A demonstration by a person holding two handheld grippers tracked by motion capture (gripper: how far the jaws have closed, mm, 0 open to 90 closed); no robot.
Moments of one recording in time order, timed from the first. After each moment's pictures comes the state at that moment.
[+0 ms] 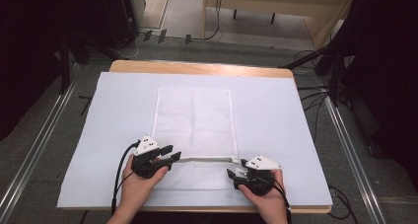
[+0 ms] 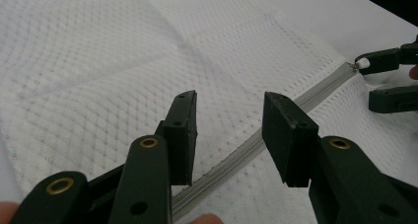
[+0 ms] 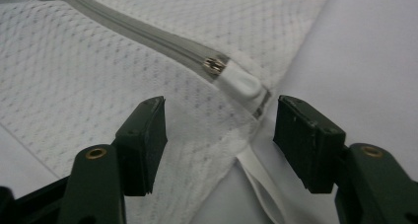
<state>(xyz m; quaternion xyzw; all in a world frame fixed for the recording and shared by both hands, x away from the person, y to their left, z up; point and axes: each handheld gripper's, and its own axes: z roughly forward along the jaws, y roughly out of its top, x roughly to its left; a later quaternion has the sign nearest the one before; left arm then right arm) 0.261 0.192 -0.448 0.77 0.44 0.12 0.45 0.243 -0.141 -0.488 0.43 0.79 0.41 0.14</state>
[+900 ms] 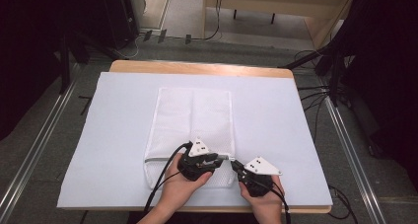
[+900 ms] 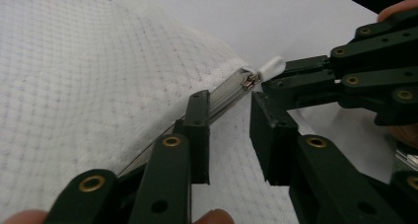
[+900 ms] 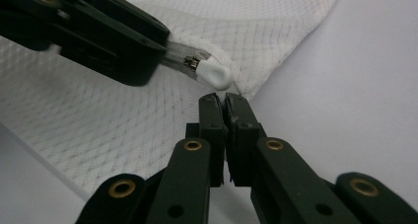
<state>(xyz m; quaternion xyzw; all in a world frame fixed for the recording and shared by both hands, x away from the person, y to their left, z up) 0.269 0.076 -0.450 0.83 0.36 0.07 0.43 0.233 -0.133 -0.477 0.42 0.77 0.44 0.20</state>
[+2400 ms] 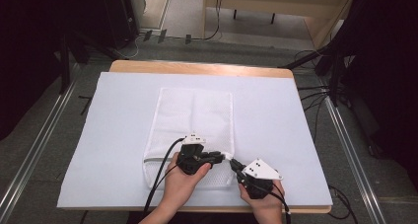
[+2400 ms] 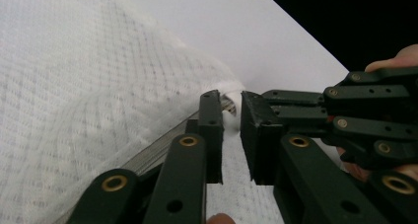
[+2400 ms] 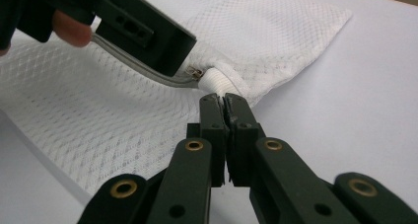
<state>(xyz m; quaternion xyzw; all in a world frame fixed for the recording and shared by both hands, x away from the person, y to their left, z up) 0.279 0.086 -0.440 0.78 0.42 -0.03 0.47 0.225 -0.130 -0.468 0.38 0.77 0.46 0.23</state>
